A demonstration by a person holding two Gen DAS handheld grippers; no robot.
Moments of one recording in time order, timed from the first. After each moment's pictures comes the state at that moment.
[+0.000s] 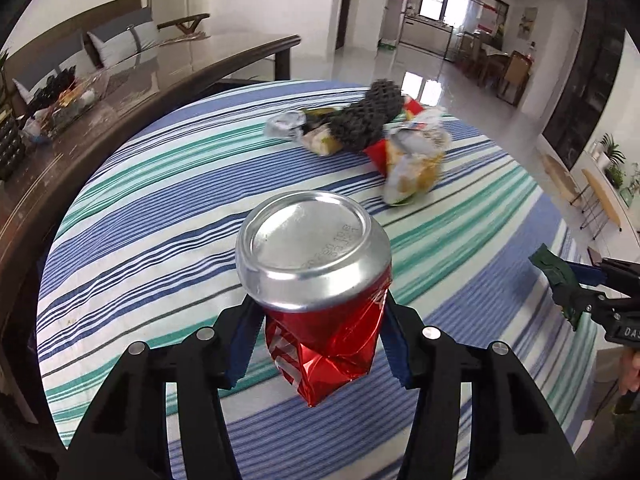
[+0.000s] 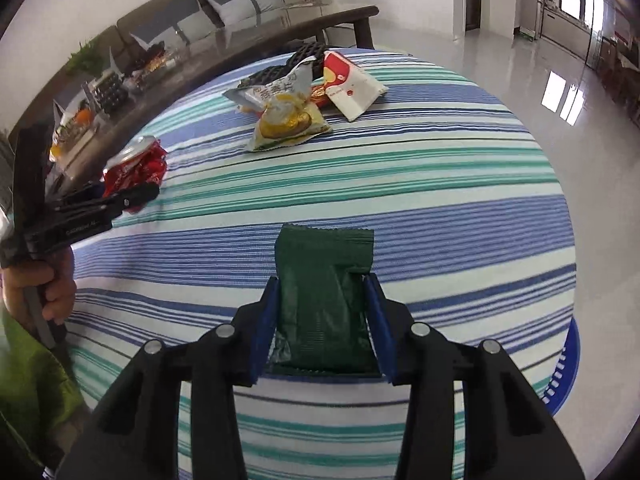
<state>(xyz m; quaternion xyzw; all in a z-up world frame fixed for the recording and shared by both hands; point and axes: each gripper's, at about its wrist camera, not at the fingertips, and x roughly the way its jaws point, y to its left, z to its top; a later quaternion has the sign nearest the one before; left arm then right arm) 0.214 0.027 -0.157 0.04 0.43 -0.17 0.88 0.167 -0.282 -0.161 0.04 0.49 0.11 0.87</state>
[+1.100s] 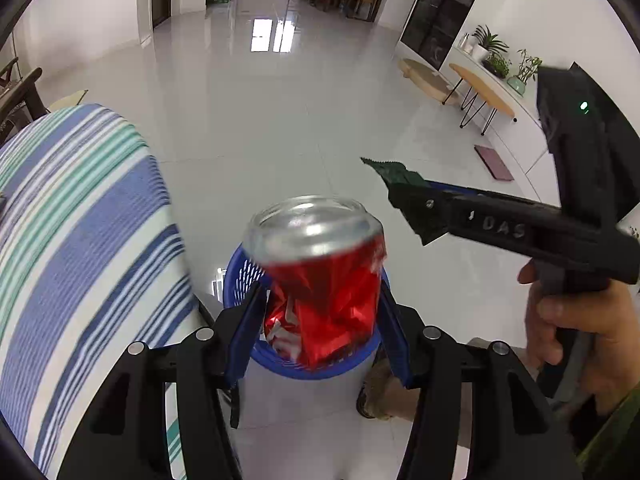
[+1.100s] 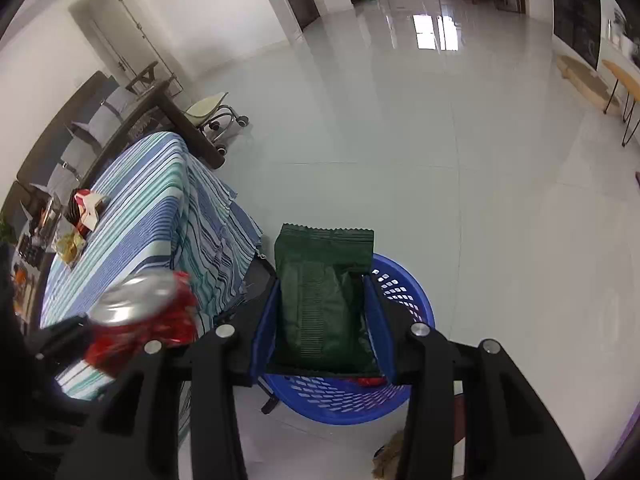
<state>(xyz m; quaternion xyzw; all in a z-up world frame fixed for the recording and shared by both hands) 0.137 -0.406 -0.191 0.12 0.49 -0.39 0.77 0.102 -0.601 -0.192 0.22 0.45 -0.08 0.86</state>
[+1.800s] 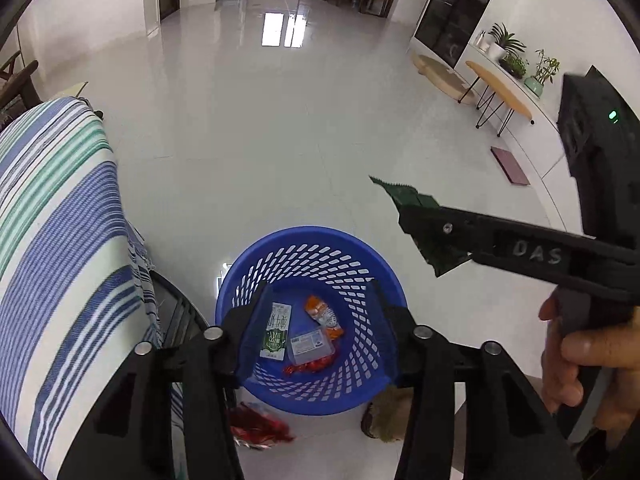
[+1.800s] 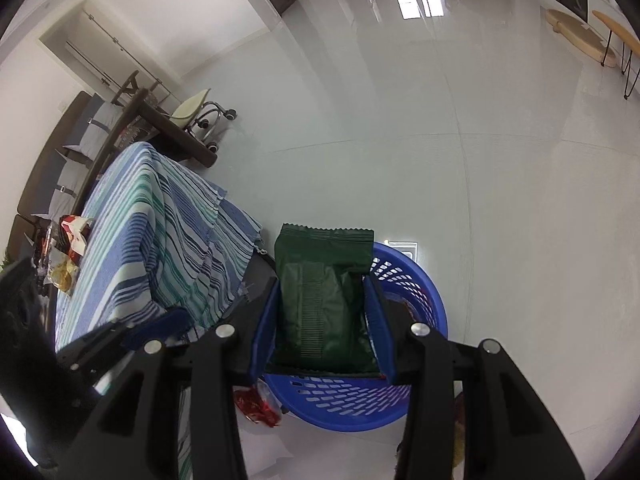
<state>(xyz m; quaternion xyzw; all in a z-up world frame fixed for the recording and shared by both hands) 0.169 -0.435 -0.221 0.12 0.50 -0.38 0.77 0.118 -0.628 -0.226 0.28 0.48 -0.08 0.83</state>
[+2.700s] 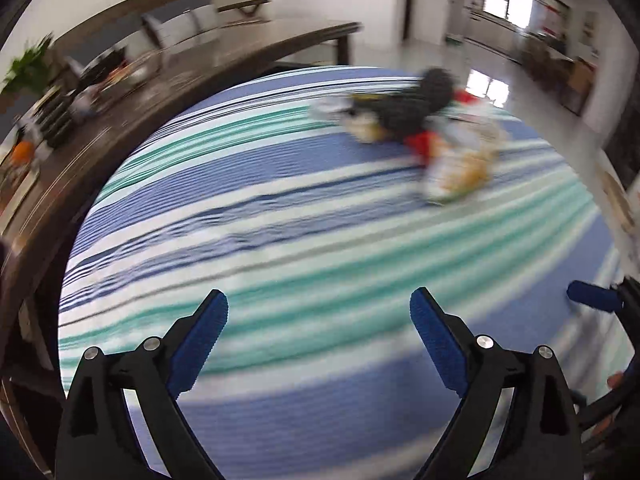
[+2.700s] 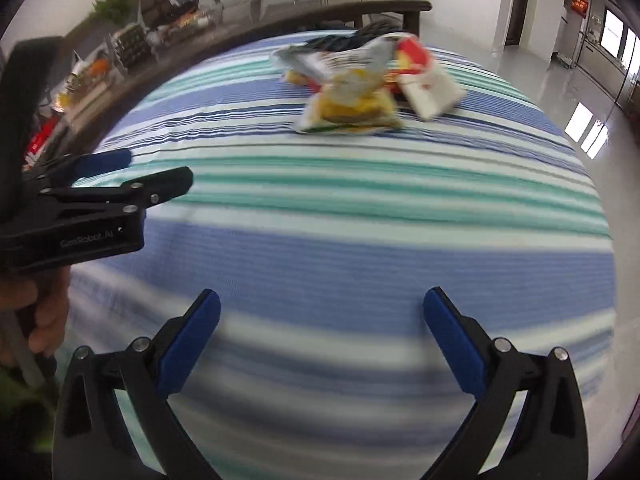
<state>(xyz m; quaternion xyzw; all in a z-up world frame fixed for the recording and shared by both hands) 0.231 0.012 -0.172 0.03 0.46 -0.02 0.89 0.225 -0.183 -0.201 -0.07 0.49 0.13 0.86</state>
